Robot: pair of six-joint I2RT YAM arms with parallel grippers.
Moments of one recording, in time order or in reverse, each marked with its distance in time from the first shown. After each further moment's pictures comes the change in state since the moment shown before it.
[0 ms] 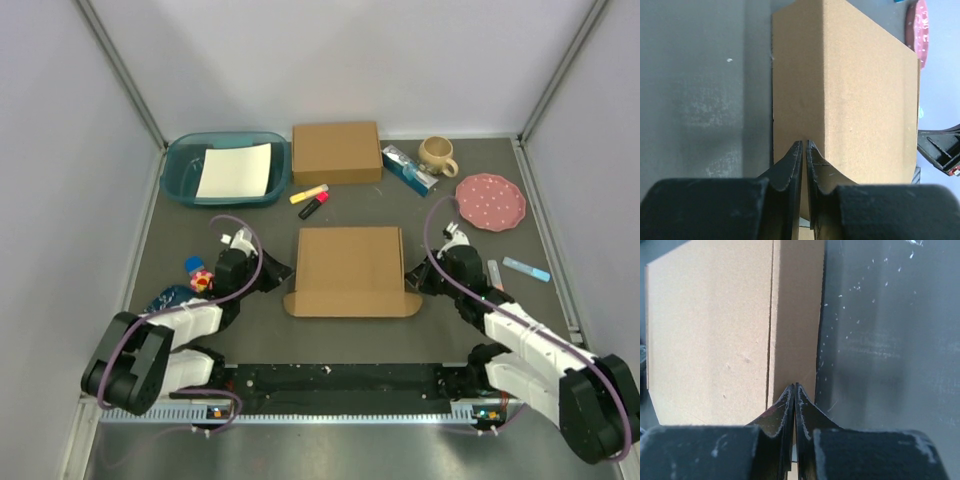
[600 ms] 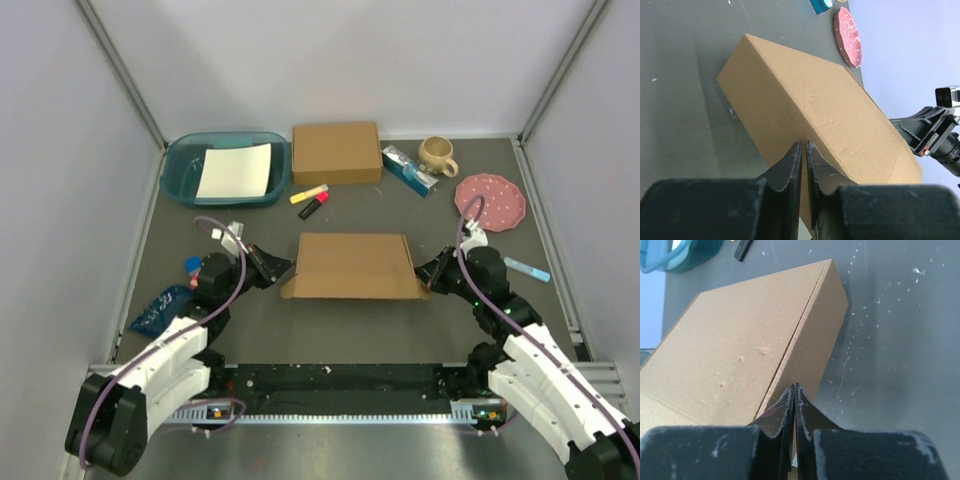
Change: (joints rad) left arm 0.005 -0.349 -0.010 -0.106 0.101 -0.036; right arm -0.006 -0.332 0.083 -0.287 -0.013 0.009
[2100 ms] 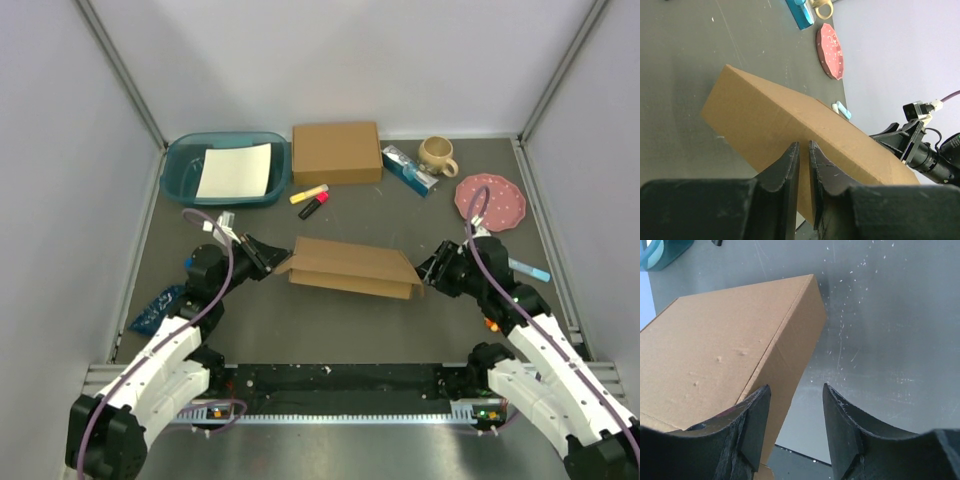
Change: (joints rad) left arm 0.014 -0.106 0.122 -0.186 0.002 -0.071; right arm -0.008 0.038 0.176 -0.286 -0.002 0.103
